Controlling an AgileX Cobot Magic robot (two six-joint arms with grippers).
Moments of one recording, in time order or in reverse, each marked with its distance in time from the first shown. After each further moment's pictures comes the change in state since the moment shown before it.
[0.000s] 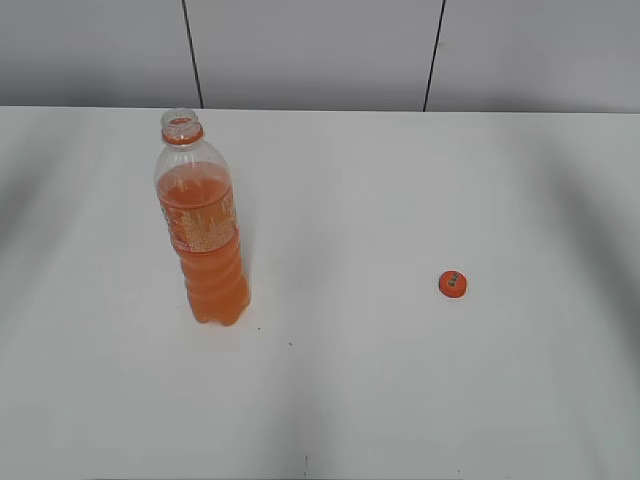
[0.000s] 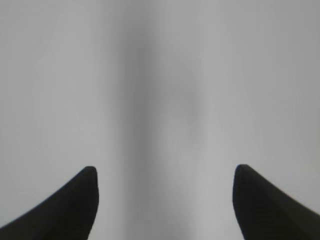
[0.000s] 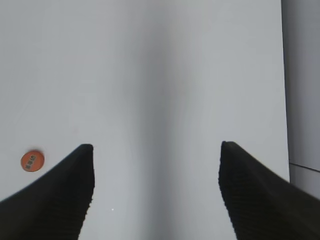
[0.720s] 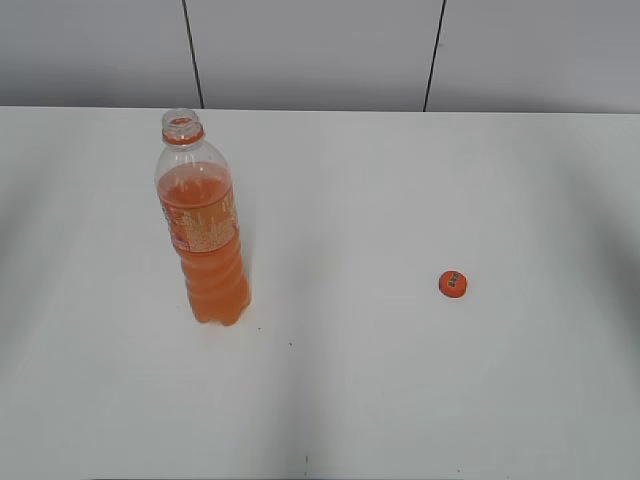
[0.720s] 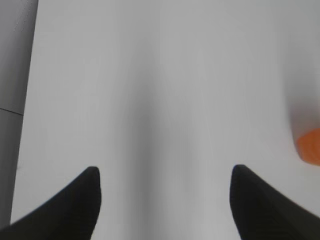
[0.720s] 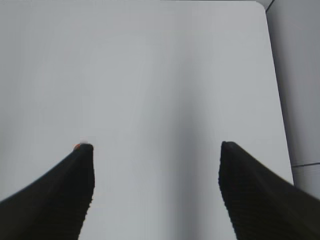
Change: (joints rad) left arm 0.000 -0.446 0.215 -0.029 0.033 0.001; right arm 0.000 -0.435 0.154 0.101 0.003 -0.025
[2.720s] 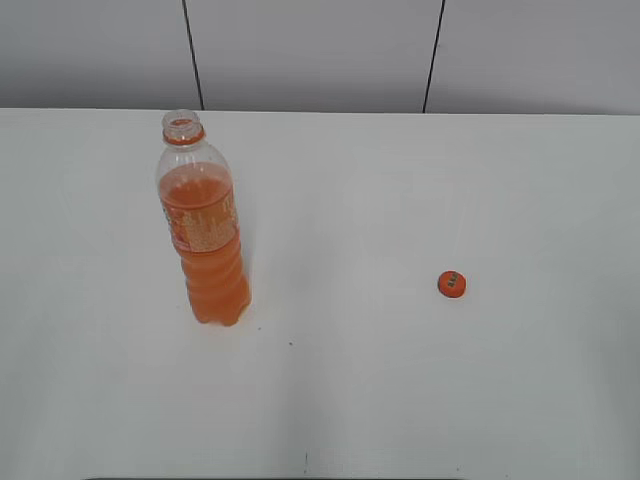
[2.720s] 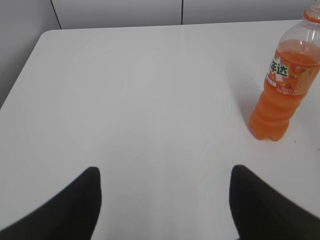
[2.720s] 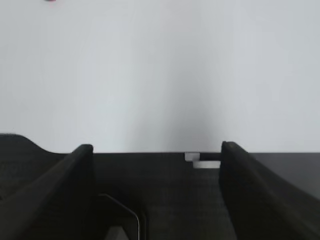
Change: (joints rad) left arm 0.000 -1.178 0.785 -0.105 -0.145 0.000; right arm 0.000 -0.862 0.984 0.000 -0.075 -0.001
